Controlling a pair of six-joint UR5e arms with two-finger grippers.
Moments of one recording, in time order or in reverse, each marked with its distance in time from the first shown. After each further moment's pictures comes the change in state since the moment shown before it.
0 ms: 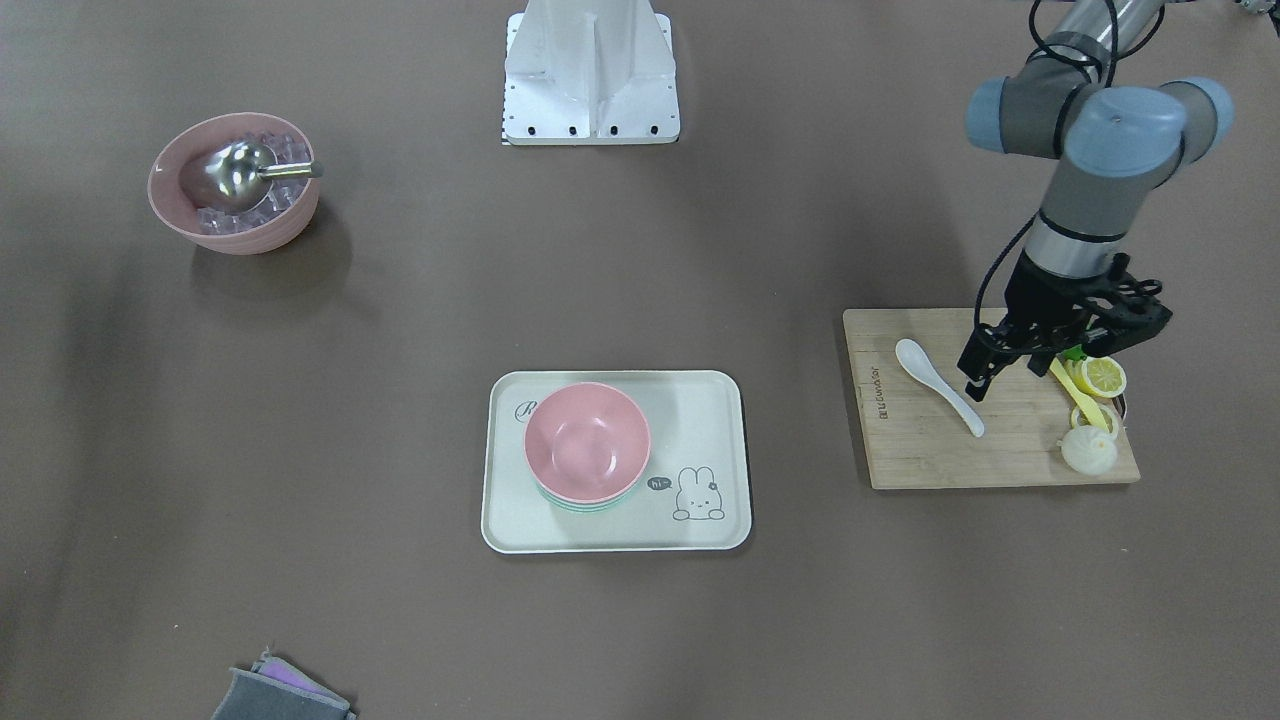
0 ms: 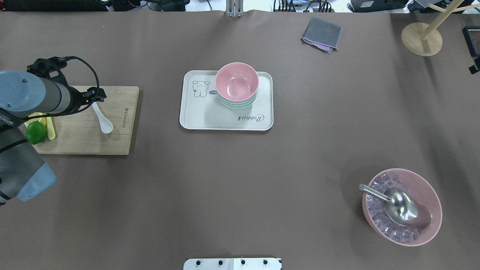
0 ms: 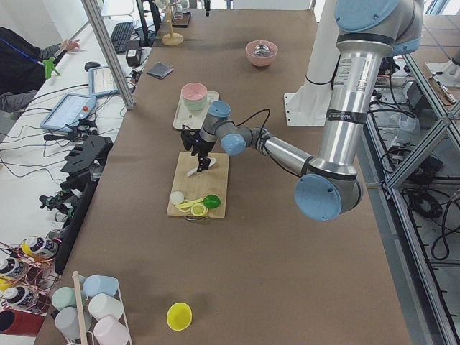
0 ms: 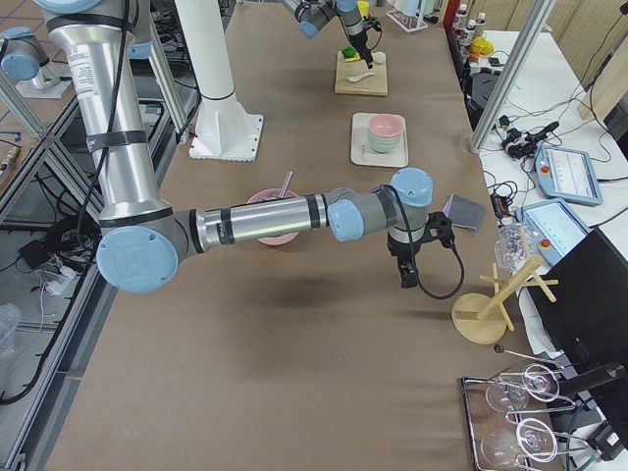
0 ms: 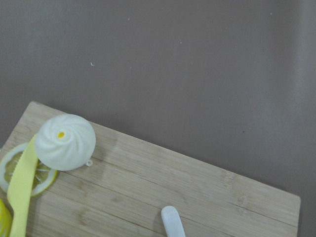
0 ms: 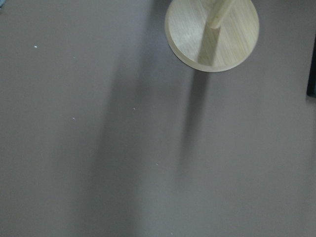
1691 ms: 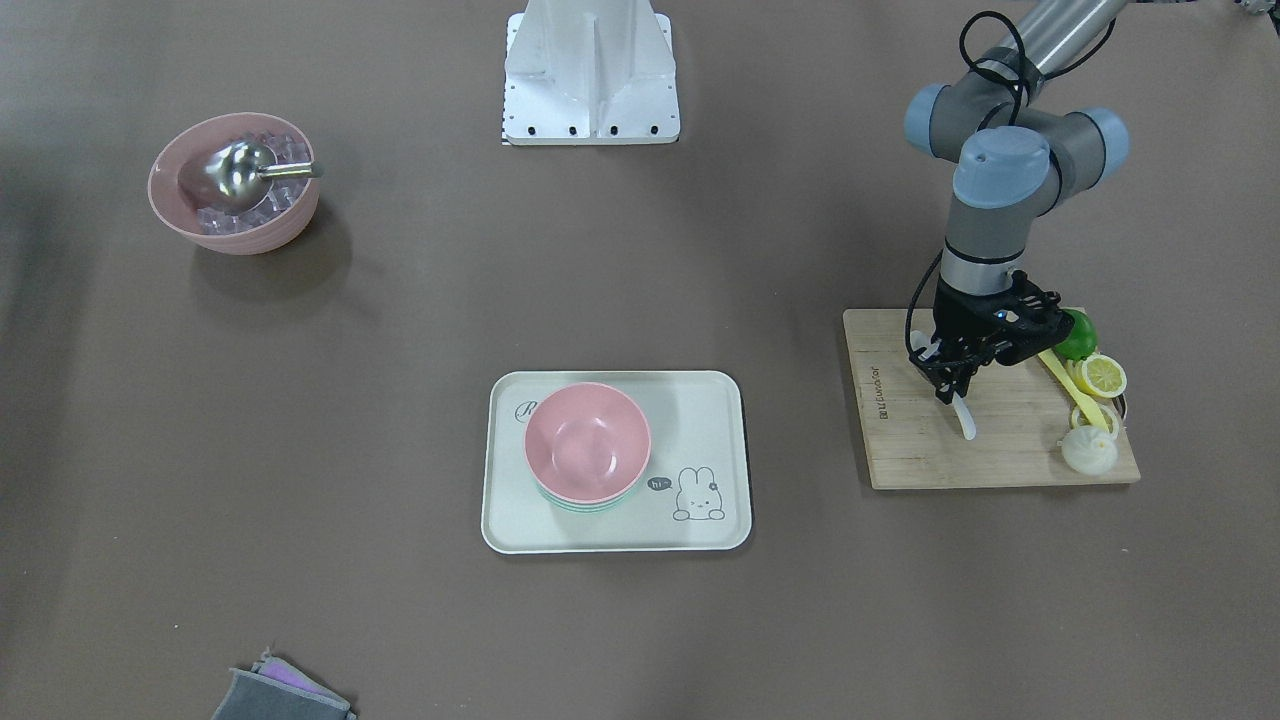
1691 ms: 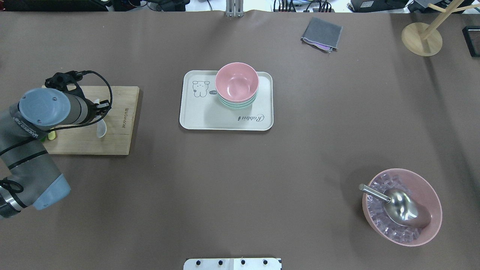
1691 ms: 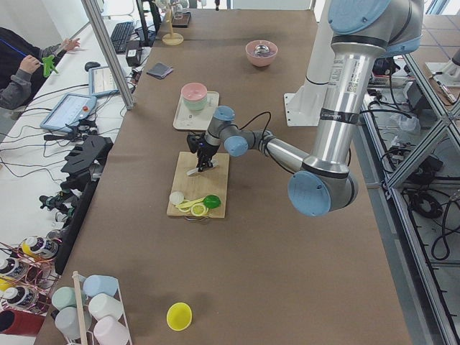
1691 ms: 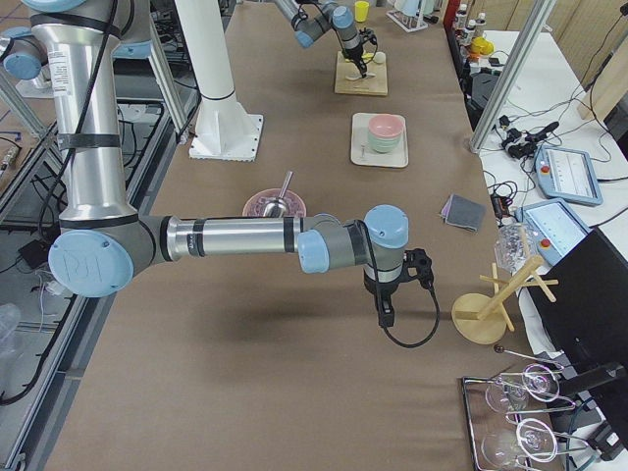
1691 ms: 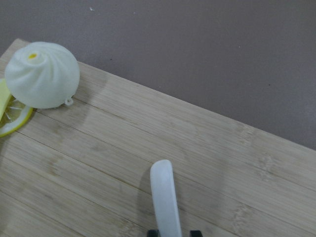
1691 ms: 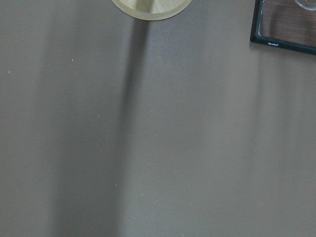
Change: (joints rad) left arm 0.064 -0.027 0.056 0.001 0.069 -0.029; right arm 0.065 -0.095 0.005 0.014 -0.003 -0.052
